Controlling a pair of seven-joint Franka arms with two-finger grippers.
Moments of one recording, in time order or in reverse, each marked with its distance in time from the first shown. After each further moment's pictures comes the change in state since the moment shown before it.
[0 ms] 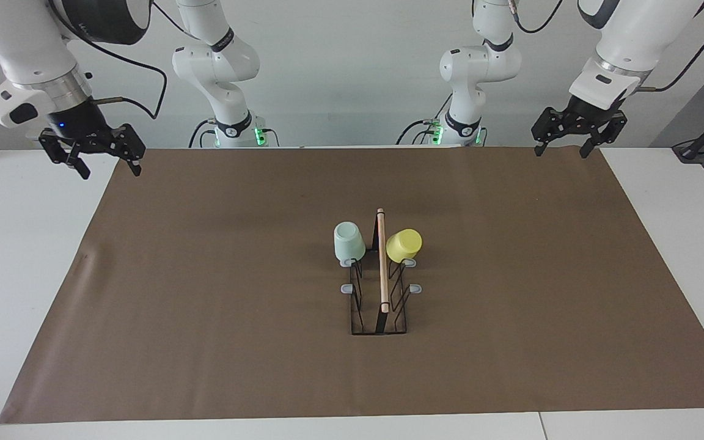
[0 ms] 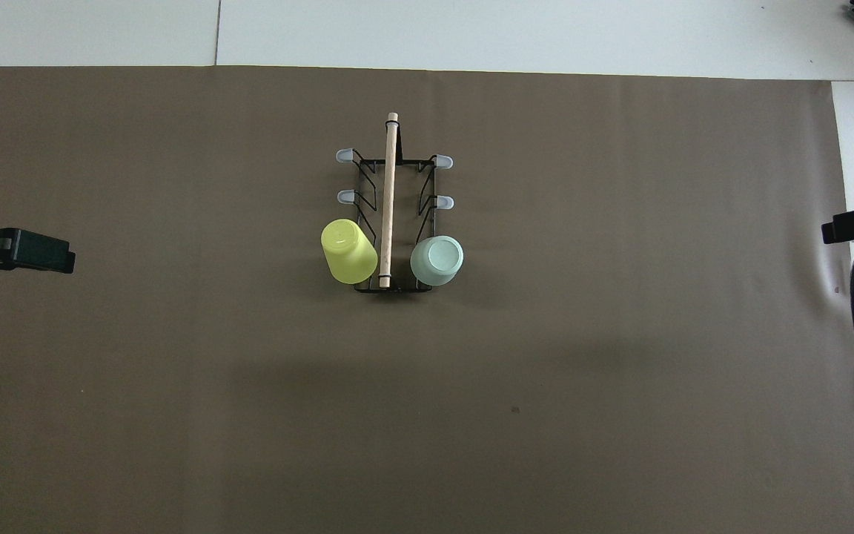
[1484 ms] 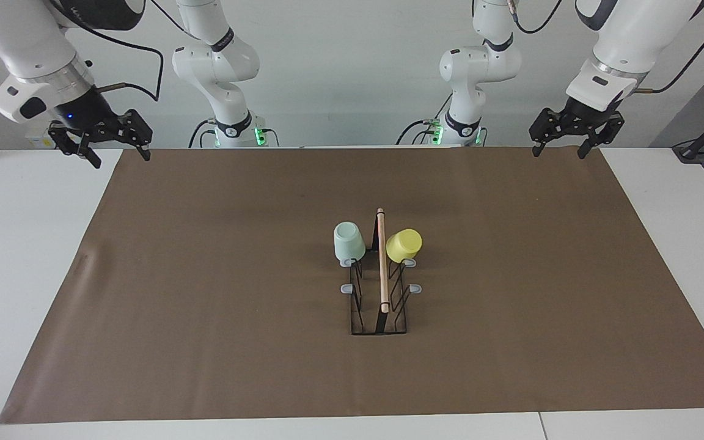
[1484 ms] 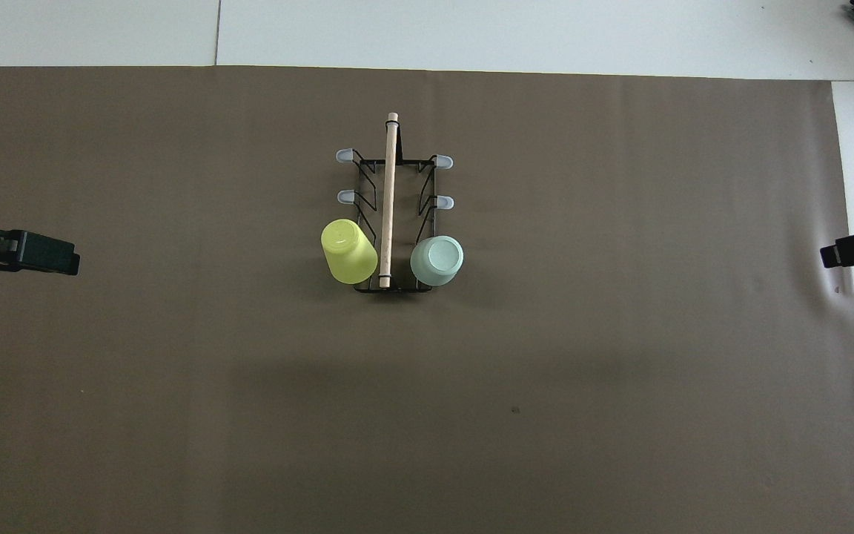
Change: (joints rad) left arm -0.001 -0.001 -0.005 -0.006 0.000 0.000 0.000; right arm -0.002 -0.005 -0.002 0.041 0.048 -0.107 -0.080
